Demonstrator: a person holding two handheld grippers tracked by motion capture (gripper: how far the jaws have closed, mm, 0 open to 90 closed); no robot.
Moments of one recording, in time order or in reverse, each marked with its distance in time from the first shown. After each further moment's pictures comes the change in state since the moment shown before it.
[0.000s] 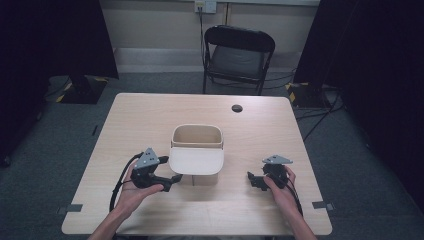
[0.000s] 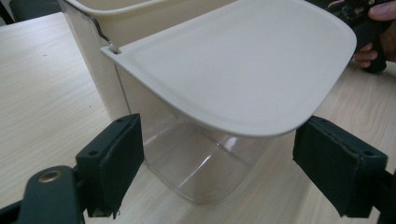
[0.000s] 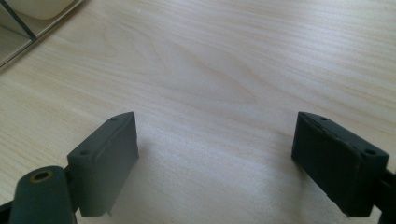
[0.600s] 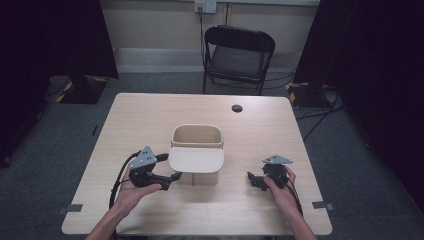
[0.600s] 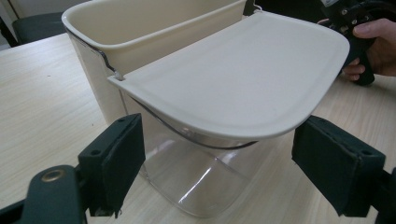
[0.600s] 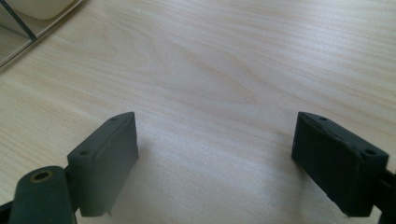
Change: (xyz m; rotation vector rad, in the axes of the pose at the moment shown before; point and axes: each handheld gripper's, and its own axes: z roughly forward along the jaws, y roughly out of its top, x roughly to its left) left arm 0.000 0.005 -0.005 -0.052 -0.010 0.020; right arm 0.000 0.000 0.000 0.000 0.000 0.000
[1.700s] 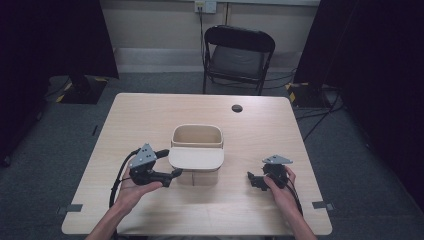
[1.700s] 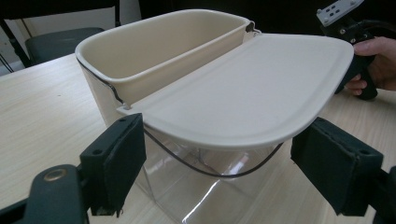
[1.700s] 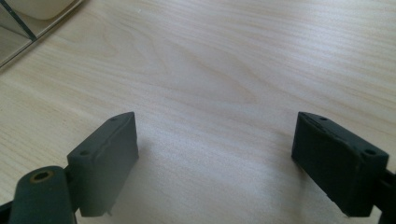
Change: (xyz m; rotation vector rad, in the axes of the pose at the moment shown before) left arm -0.001 0.009 -0.001 -0.062 0.021 0.018; right arm 0.000 0.000 0.000 0.000 0.000 0.000
